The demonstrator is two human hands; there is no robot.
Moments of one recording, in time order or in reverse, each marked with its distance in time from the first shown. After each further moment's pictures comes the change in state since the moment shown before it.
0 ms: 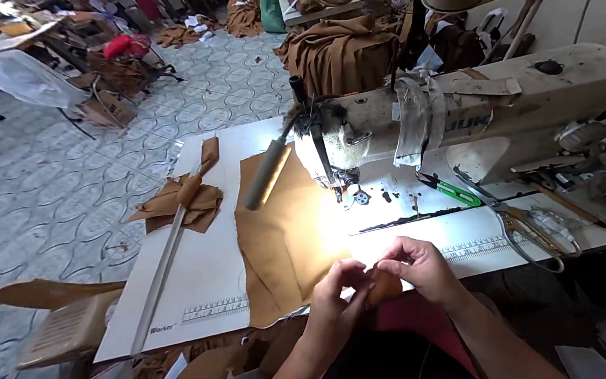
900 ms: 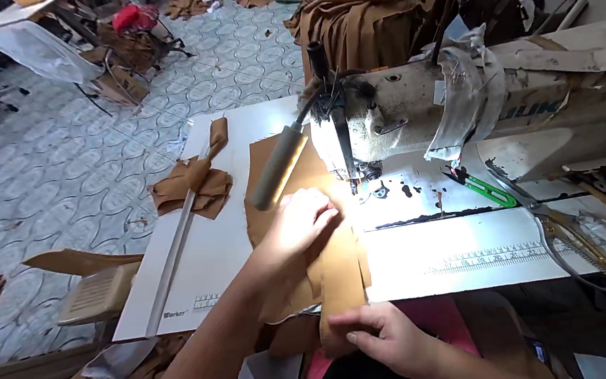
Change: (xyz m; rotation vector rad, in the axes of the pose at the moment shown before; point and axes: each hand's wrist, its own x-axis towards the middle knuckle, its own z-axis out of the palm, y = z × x) left_hand 0.105 -0.049 -0.093 0.696 -0.422 -0.098; right_hand -0.030 0.036 0.065 0.026 -0.440 -0.020
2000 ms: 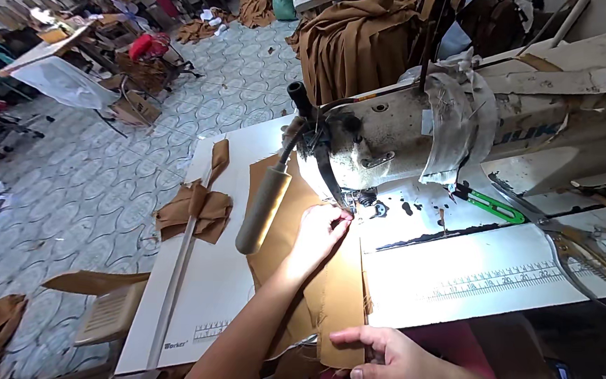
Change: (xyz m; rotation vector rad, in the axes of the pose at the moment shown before) left_hand 0.029 -0.004 0.045 -0.155 0.122 -0.043; right_hand 0.002 -0.001 -0.009 0.507 -0.097 0.283
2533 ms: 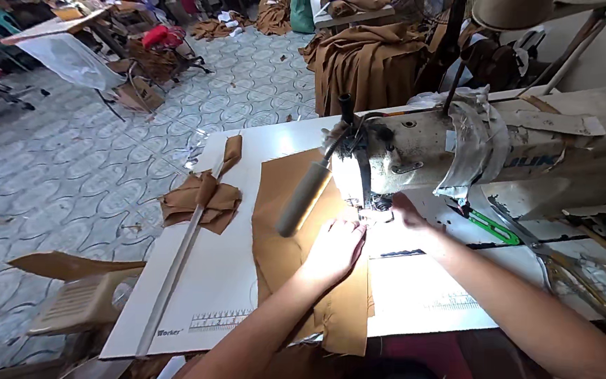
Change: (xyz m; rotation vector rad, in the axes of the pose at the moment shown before) left_hand -0.022 0.017 0.015 0.358 0.013 0.228; right_hand 0.110 -0.118 -0.100 -1.191 0.505 0.094
